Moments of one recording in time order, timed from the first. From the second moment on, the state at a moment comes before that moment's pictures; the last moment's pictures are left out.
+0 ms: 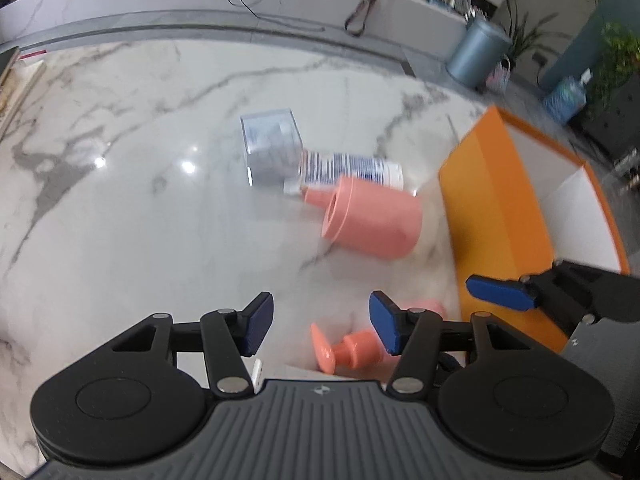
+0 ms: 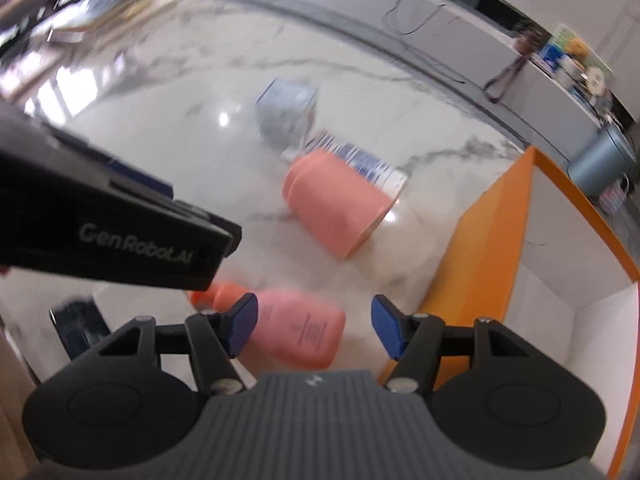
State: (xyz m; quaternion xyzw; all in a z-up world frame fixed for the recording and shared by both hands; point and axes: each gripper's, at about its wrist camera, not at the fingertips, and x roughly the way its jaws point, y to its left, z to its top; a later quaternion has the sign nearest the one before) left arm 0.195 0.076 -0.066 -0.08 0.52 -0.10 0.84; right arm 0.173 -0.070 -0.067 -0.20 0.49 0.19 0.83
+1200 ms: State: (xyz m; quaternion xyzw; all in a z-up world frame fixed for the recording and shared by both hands) left arm 0.196 0.093 -0.087 -0.22 0.53 -0.08 0.81; right arm 0.214 -0.086 -0.070 -0.08 0.54 0.15 0.83
